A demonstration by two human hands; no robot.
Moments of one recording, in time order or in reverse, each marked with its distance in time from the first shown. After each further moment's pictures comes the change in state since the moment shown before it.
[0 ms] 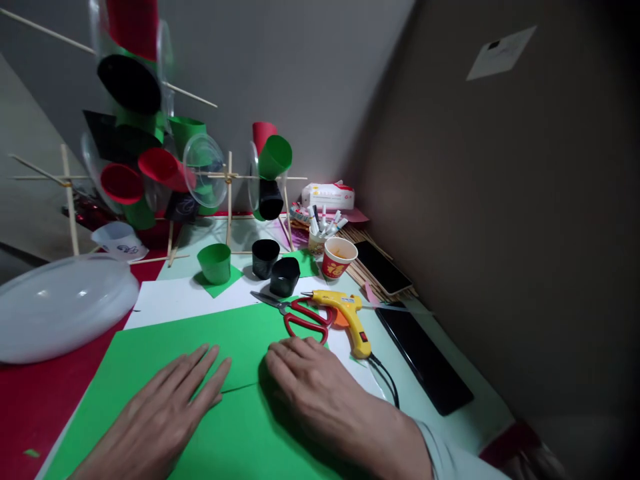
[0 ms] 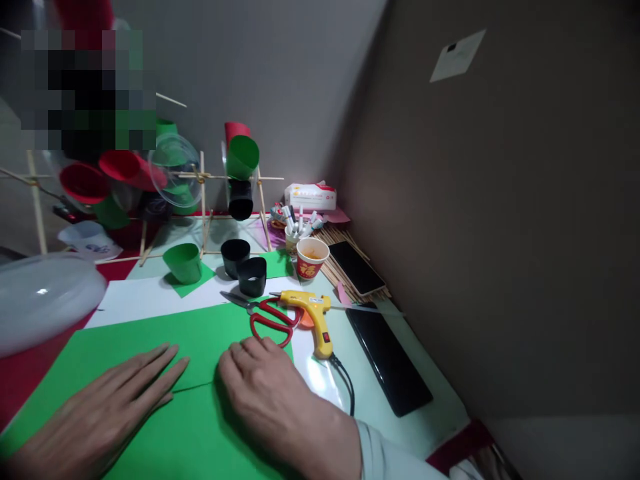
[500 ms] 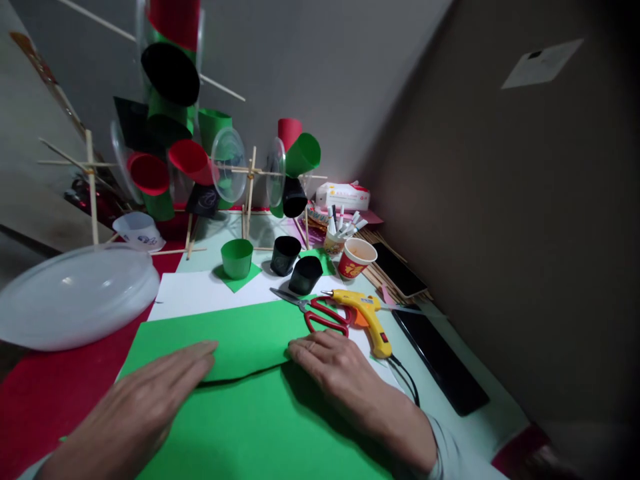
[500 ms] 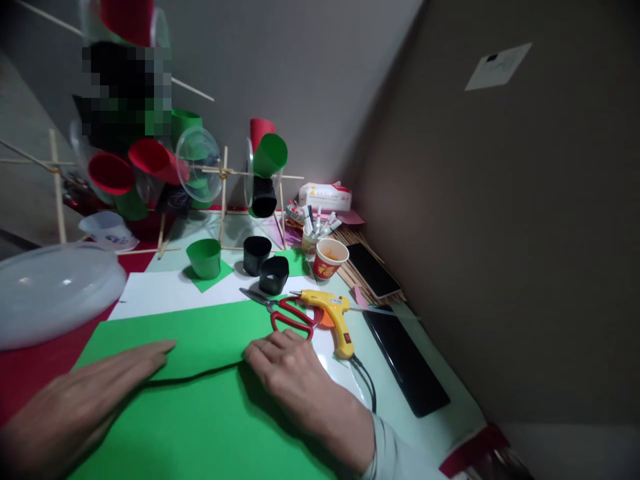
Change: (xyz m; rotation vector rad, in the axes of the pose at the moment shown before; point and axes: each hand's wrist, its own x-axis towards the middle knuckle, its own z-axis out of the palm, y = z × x) left_hand -0.029 -0.055 0.002 -0.041 -0.034 0.064; right_hand 0.012 0.007 0.011 0.069 0.038 0.025
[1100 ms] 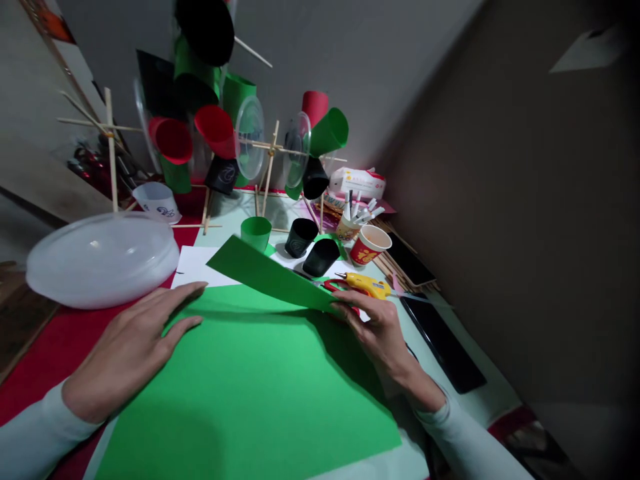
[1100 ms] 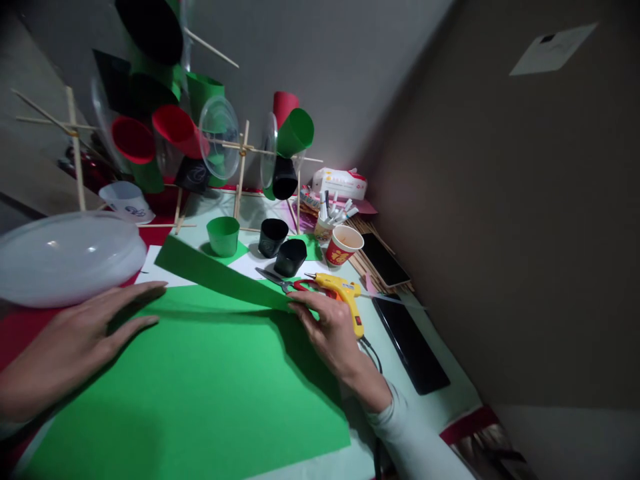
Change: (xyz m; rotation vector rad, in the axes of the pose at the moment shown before) left_hand 0.039 -0.021 -0.046 -0.592 0.051 -0.629; right_hand -0.001 0.028 0.001 0.251 0.626 0.121
